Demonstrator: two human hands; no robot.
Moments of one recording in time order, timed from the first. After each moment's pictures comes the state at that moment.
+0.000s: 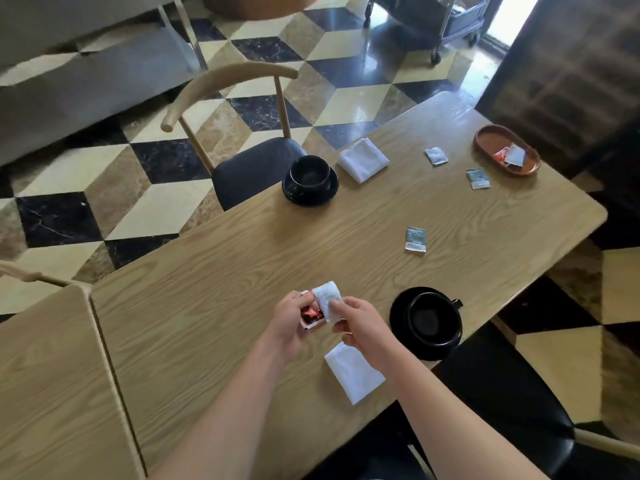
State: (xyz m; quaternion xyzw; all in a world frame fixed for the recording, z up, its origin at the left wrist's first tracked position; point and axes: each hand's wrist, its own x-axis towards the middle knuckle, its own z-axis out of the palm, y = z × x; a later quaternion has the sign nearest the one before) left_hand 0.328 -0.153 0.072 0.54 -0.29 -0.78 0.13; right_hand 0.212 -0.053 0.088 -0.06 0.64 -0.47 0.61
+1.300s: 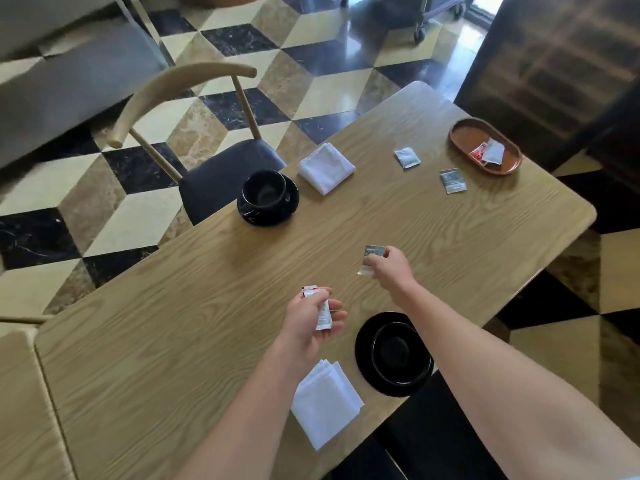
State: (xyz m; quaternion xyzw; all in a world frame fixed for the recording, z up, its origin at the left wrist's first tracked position) left_hand 0.192 -0.142 0.085 0.57 -0.28 -0.77 0.10; right_hand 0.004 -0.099 0.028 -0.07 0.83 -0.38 0.41
